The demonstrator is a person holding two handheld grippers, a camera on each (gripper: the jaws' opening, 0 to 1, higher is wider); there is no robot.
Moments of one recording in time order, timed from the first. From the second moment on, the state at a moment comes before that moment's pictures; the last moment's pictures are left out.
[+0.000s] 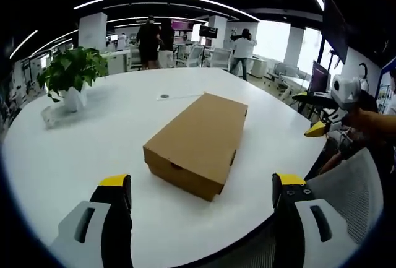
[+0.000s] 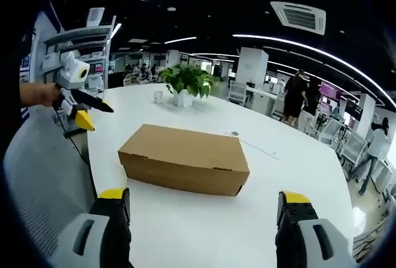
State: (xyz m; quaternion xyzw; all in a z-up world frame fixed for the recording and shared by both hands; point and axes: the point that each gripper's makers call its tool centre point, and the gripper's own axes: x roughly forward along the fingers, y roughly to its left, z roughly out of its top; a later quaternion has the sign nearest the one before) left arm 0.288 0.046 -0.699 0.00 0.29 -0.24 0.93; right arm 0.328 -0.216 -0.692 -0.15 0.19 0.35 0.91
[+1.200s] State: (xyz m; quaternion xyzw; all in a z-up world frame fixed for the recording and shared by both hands) left arm 0.307 0.022 -0.746 -0.02 0.33 -0.23 0.91; right arm 0.395 -0.215 -0.718 -0.17 0.19 0.42 0.87
